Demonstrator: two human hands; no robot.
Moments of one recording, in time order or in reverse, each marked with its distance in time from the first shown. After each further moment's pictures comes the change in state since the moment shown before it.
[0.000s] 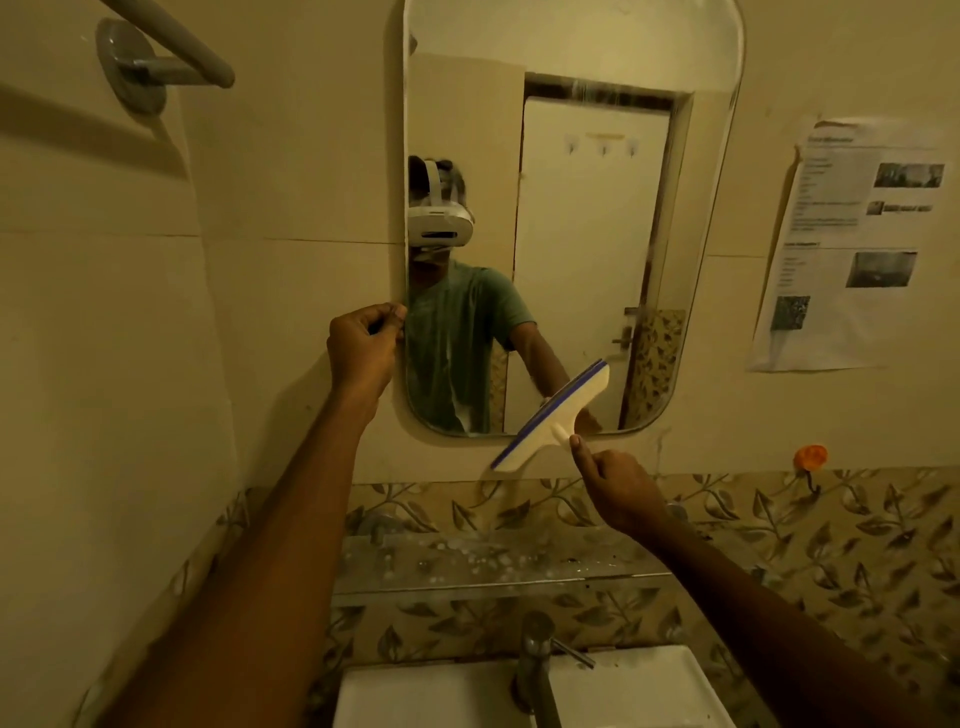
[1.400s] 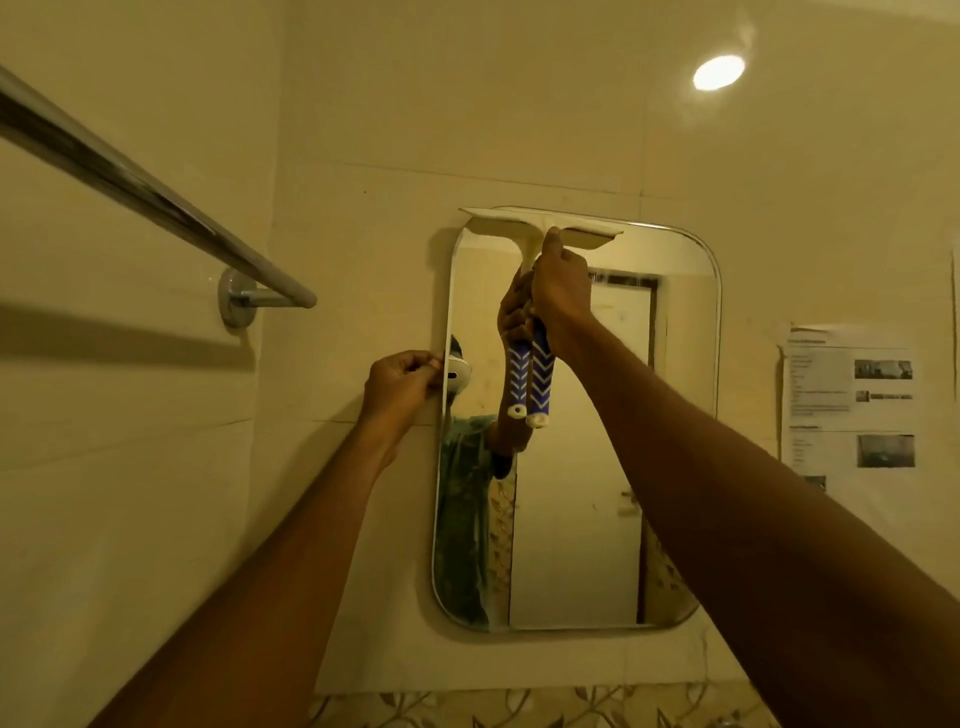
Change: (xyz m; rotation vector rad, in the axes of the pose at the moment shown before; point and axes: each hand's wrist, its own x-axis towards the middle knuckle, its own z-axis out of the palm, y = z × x) left_hand 0.088 0.106 0.008 -0.142 -0.174 0.169; right_hand 0.172 -0.309 -0.182 0.842 0.506 -0.212
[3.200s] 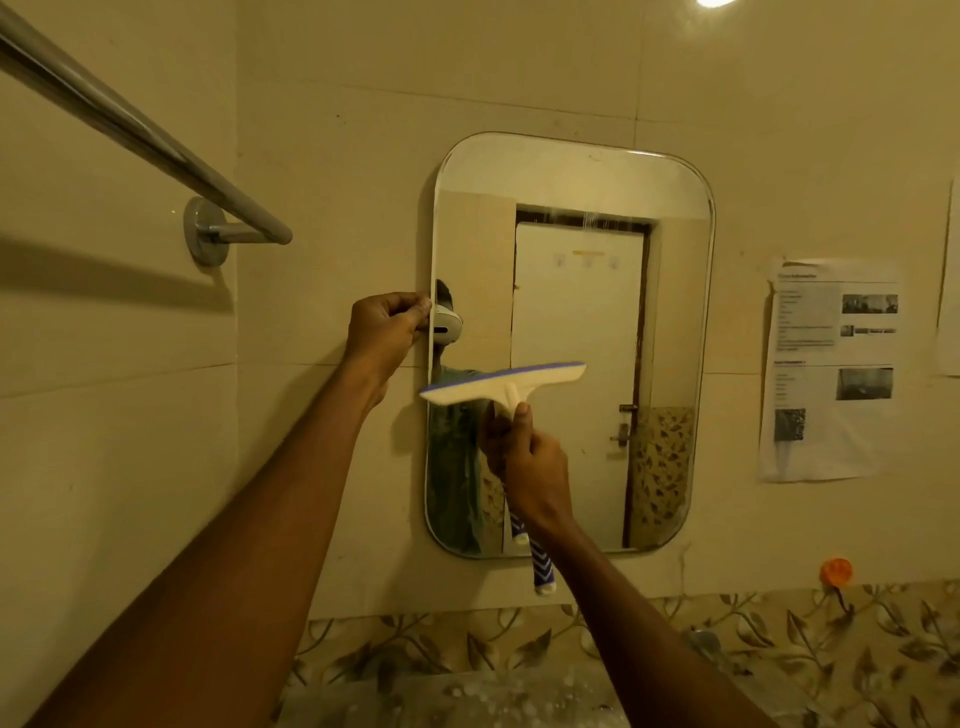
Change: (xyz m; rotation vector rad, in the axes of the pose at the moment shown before) left_hand -0.010 0.008 -0.001 0.007 -0.013 -0.033; right_hand -0.178 0.176 -0.040 -0.123 -0.144 0.083
